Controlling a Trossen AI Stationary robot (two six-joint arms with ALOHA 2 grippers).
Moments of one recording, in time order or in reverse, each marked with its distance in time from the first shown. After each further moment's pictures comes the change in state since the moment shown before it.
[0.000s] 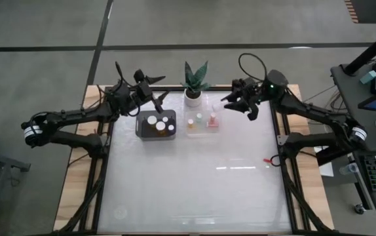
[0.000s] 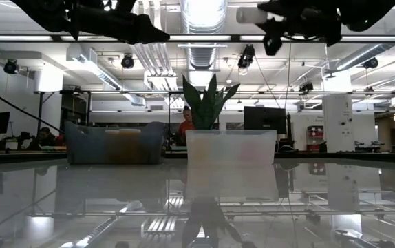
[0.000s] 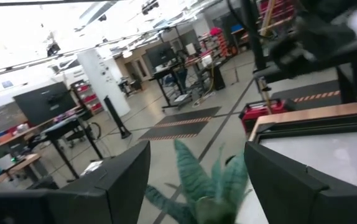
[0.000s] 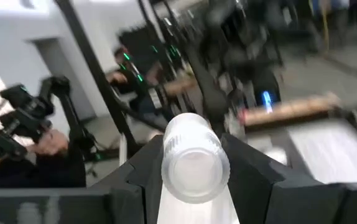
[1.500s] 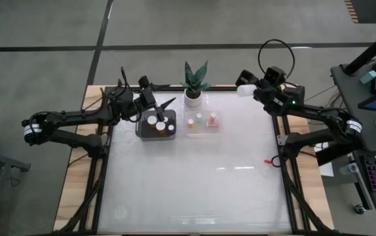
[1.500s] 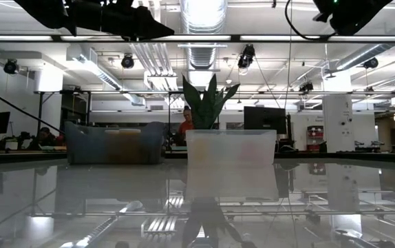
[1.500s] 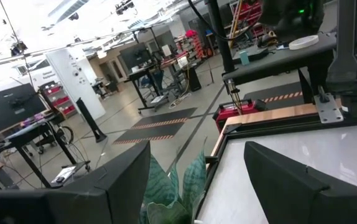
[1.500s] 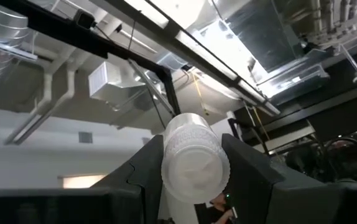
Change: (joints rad) left arm -0.103 0.000 -0.002 -0.037 0.000 -0.023; right arm 0.113 0.108 0.010 1.187 0.251 0.828
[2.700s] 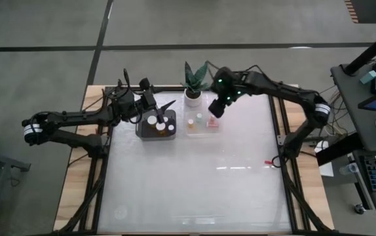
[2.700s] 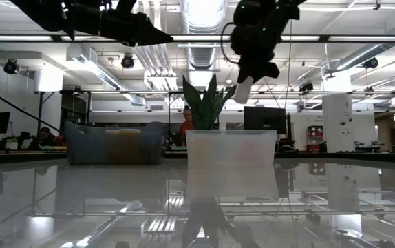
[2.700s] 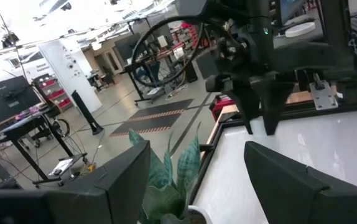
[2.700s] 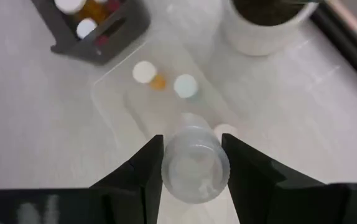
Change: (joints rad) left arm 0.000 0.000 -0.026 -0.016 0.000 0.000; right arm 0.073 0.392 0.721 -2.488 0.525 -0.993
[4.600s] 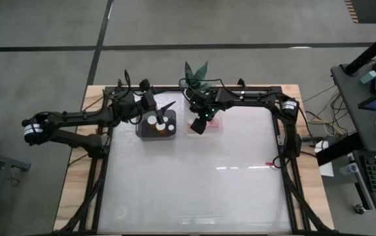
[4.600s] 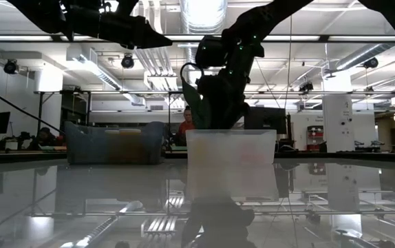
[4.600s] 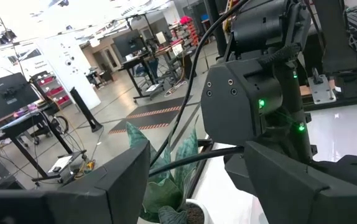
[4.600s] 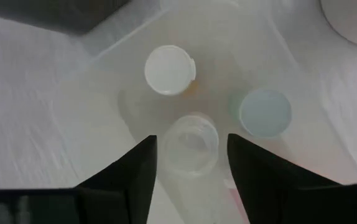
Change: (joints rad) left arm 0.000 0.000 -0.019 0.002 -0.001 0.000; right arm 0.143 0.371 0.060 0.147 0.048 0.014
